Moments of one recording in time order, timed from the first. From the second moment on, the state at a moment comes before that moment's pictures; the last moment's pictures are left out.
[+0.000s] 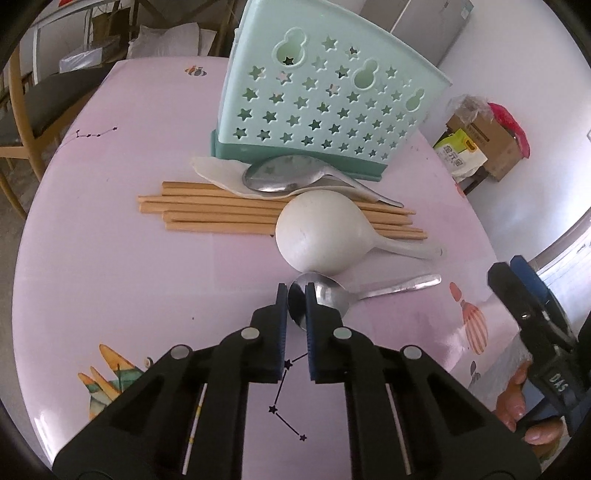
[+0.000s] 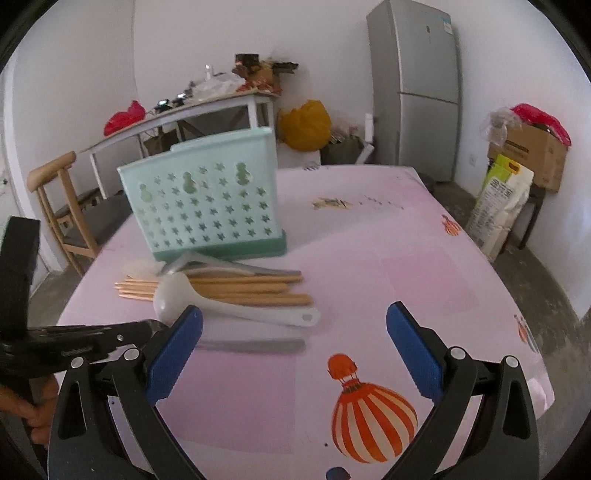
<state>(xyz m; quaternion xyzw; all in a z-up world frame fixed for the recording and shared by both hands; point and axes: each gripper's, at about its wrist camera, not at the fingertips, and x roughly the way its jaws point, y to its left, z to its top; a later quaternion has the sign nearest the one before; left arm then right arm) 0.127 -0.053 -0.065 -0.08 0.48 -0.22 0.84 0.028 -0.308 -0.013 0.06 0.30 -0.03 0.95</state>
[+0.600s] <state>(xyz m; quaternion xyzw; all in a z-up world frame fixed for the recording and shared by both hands) 0.098 0.039 -0.060 -0.07 0.49 -0.22 0.84 0.137 -0.240 -0.021 -0.04 0.46 0.21 0.86</state>
